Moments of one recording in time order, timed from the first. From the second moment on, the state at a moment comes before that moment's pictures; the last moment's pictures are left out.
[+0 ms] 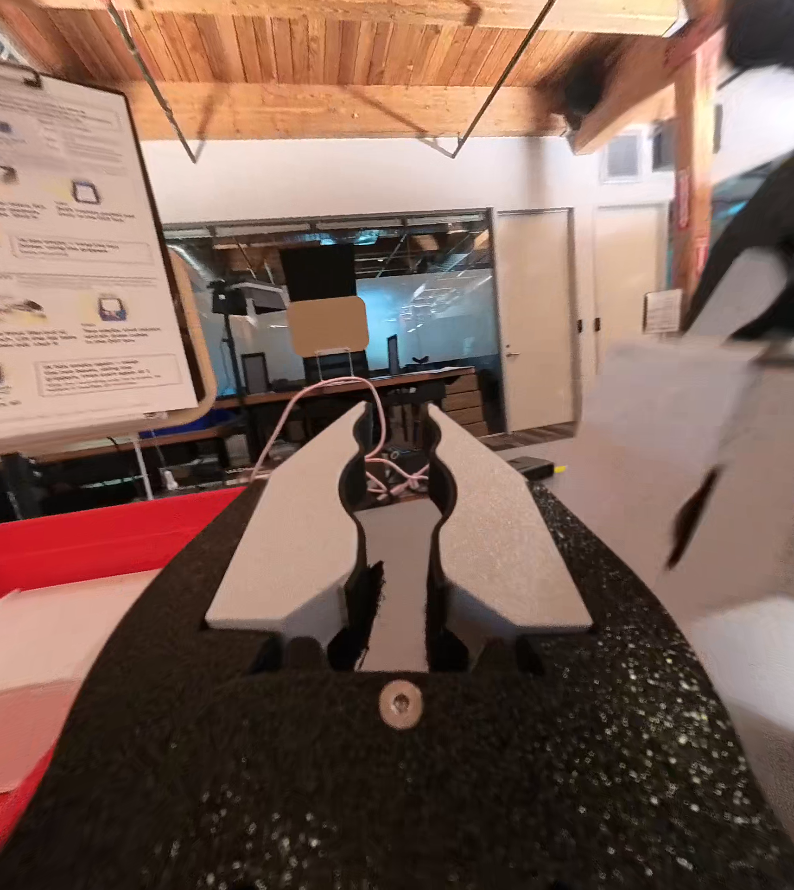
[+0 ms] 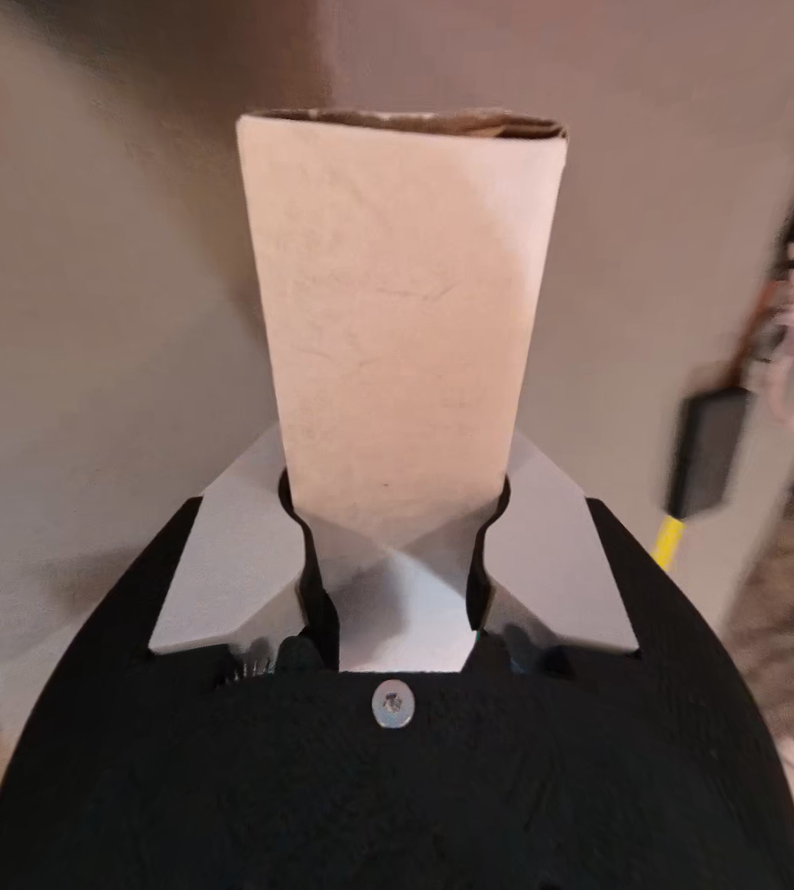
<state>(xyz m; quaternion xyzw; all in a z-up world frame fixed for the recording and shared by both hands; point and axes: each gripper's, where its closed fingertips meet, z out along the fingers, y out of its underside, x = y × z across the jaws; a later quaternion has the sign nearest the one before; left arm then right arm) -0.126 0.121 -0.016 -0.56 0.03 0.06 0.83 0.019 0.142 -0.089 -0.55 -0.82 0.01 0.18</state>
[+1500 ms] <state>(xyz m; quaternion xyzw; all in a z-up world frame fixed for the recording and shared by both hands) -0.085 0.154 -0.065 -0.68 0.08 -0.04 0.73 0.357 0.202 -0.154 -0.69 -0.71 -0.07 0.10</state>
